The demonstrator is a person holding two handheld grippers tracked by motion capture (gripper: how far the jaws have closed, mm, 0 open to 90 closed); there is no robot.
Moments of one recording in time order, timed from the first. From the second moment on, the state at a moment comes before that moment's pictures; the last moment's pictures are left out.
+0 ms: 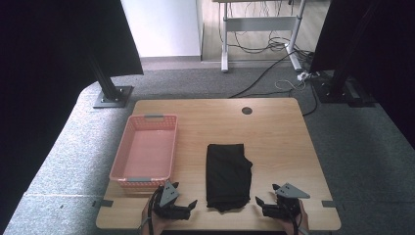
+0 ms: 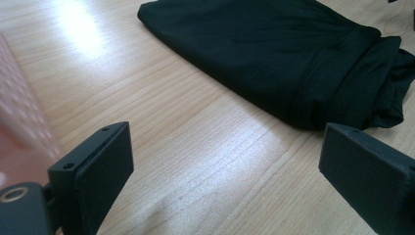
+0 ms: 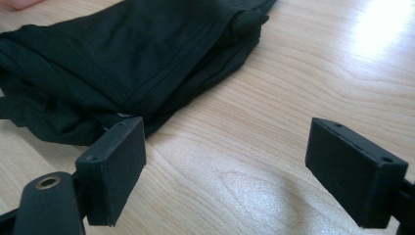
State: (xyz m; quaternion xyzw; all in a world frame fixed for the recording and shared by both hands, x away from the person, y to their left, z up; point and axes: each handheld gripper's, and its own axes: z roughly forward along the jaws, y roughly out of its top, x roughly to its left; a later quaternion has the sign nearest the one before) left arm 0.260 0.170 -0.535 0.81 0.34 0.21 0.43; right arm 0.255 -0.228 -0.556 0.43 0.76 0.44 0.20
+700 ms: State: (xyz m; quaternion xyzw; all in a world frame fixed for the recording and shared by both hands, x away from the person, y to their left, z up) left arm 0.259 0.173 -0.532 0.81 0.34 0.20 0.44; right arm 0.256 -0.229 -0.556 0.46 0.75 0.42 0.20
